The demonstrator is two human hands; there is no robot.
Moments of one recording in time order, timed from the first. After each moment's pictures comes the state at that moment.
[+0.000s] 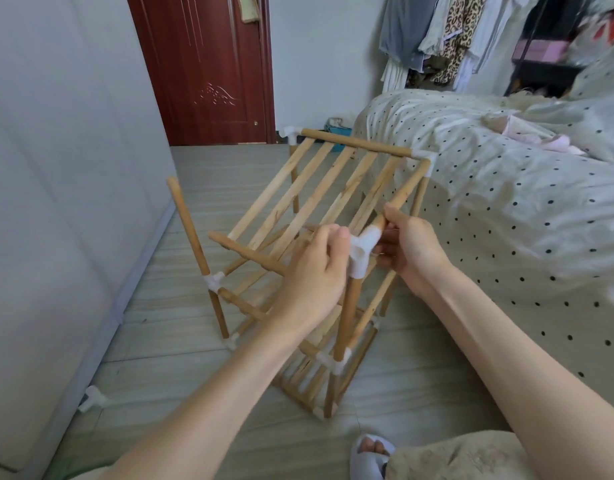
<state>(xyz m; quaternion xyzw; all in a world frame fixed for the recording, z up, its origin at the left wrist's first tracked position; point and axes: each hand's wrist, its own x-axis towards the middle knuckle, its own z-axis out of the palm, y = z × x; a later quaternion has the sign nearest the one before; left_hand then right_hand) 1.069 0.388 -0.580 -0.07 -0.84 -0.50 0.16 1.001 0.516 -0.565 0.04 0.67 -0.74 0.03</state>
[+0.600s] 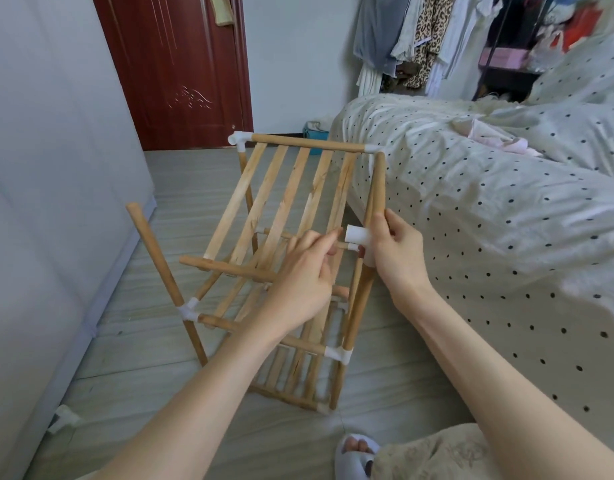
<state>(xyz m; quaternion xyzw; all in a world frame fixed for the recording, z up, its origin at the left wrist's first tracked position) 1.046 0.394 -0.594 -0.16 -0.90 -0.37 0.15 1.022 0.526 -0.570 -0.02 0.77 -0.62 -0.17</state>
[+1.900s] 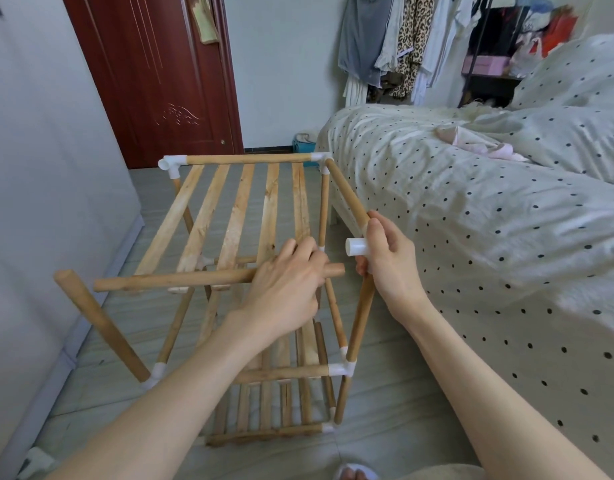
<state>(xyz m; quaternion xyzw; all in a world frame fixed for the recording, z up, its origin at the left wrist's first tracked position) 1.018 0.401 -0.584 -0.22 -0.96 -0.05 0.19 0.994 0.546 -0.578 -0.04 0.73 -0.67 -0.15</state>
